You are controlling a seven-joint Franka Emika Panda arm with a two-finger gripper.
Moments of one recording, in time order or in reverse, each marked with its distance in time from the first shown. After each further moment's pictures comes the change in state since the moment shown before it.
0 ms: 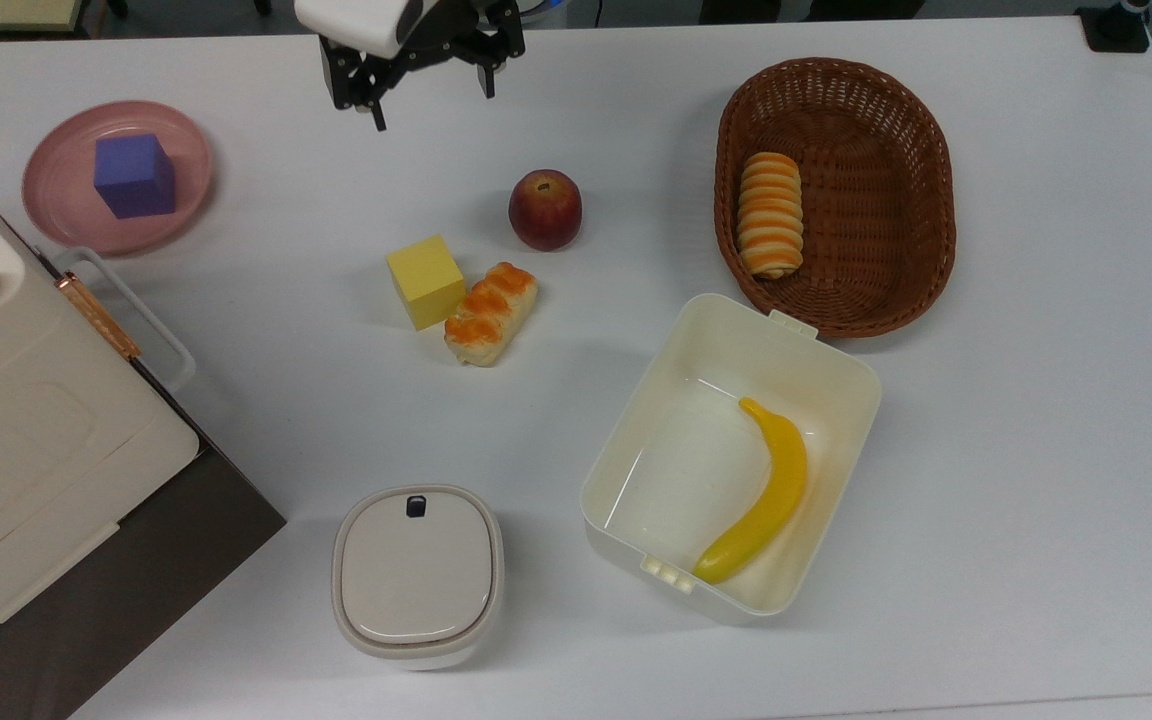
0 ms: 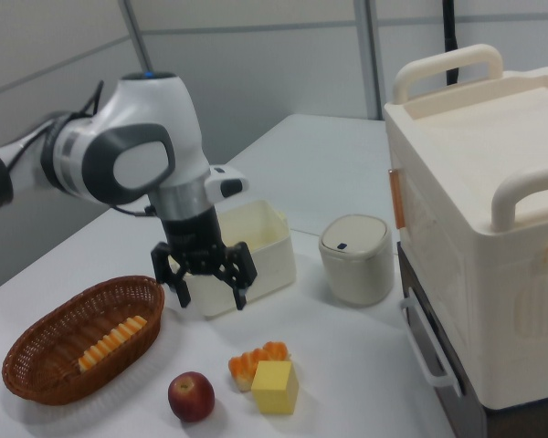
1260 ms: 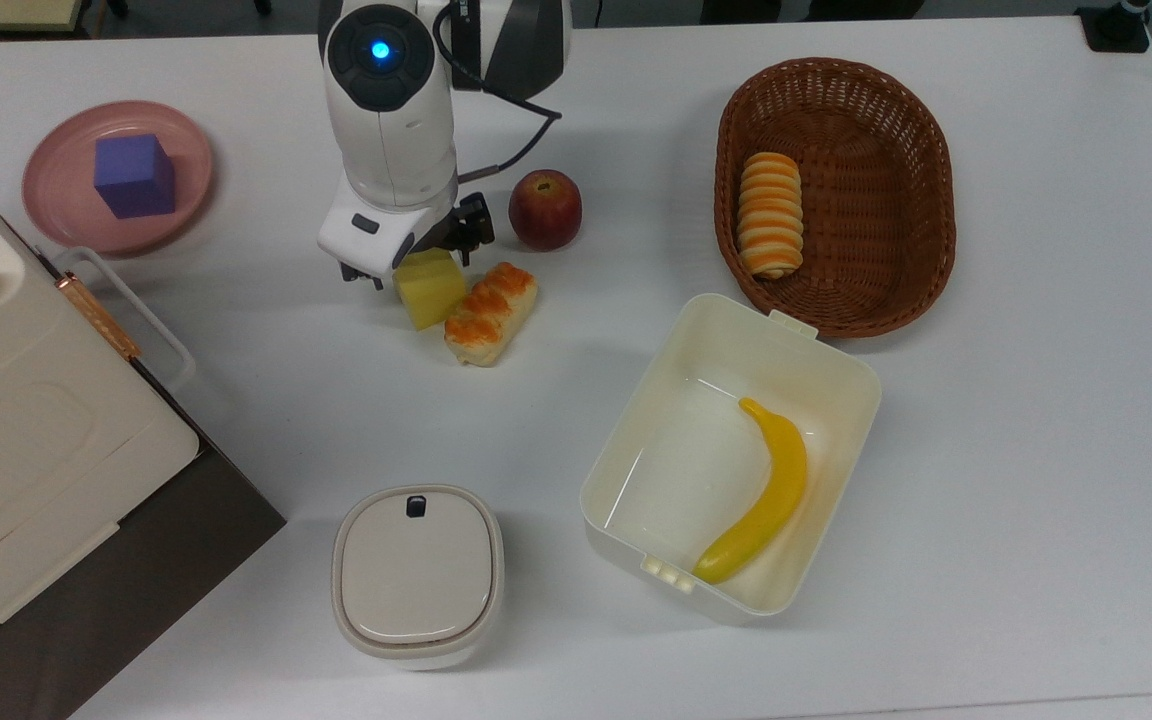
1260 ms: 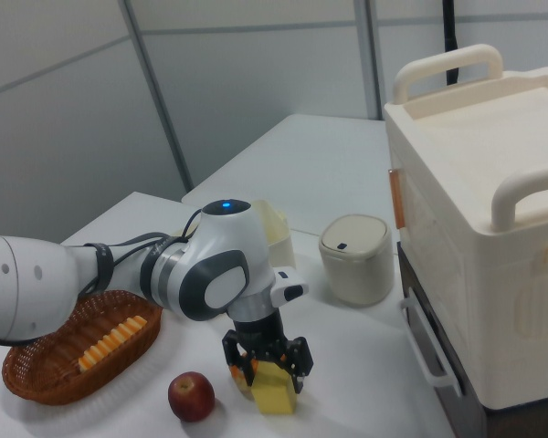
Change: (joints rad) arm -0.049 0.233 -0.001 -0.218 -0.049 0.456 0.069
